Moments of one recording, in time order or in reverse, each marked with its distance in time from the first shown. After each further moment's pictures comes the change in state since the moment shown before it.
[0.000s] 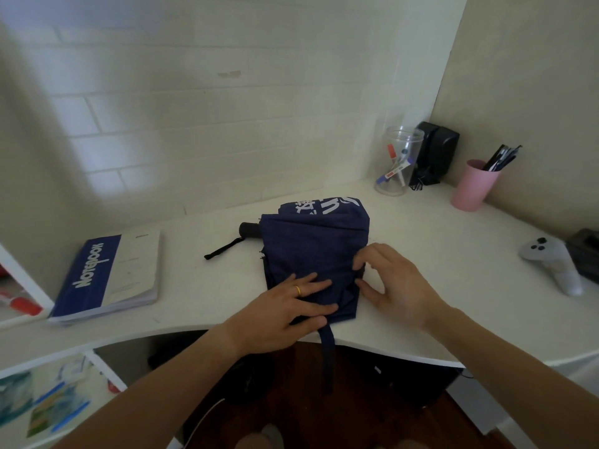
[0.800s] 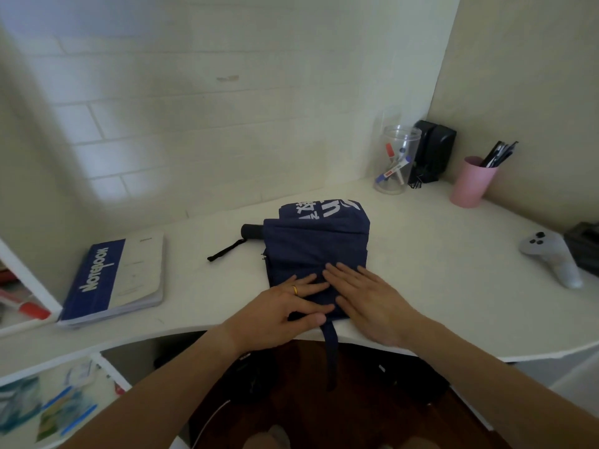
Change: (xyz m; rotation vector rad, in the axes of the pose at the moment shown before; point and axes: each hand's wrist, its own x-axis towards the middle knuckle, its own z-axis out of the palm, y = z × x) left_hand -0.006 0.004 -0.005 -0.216 0.016 -0.046; right_hand -0.007 -0.034 0.032 -0.160 -0.447 0.075
